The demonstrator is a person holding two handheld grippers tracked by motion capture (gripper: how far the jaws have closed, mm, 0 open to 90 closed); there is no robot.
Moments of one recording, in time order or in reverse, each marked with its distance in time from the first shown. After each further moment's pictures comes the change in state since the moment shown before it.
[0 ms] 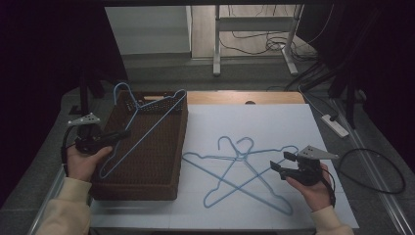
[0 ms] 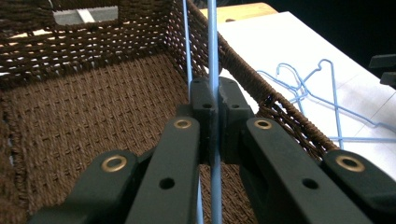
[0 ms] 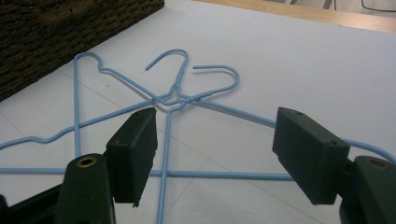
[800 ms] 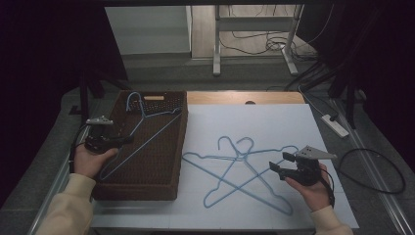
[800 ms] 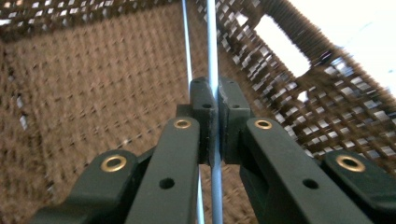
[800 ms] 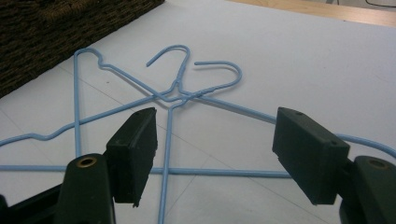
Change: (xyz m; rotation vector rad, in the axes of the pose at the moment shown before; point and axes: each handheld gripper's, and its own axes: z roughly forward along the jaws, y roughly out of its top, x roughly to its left) left arm 0.015 -0.008 0.036 0.222 0.097 0.011; right arm 0.001 -0.001 0.003 0.017 0.004 0.002
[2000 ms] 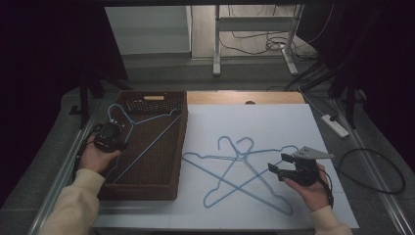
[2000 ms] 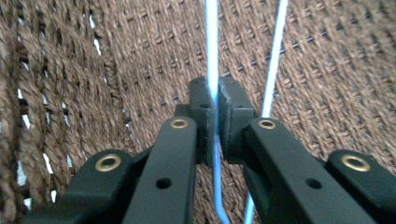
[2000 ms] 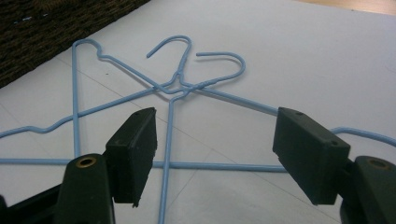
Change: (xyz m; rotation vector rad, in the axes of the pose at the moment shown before) left arm 0.018 -0.001 0.043 0.330 0.299 -0.021; right arm 0.001 -0.002 0.005 0.028 0.005 -0.004
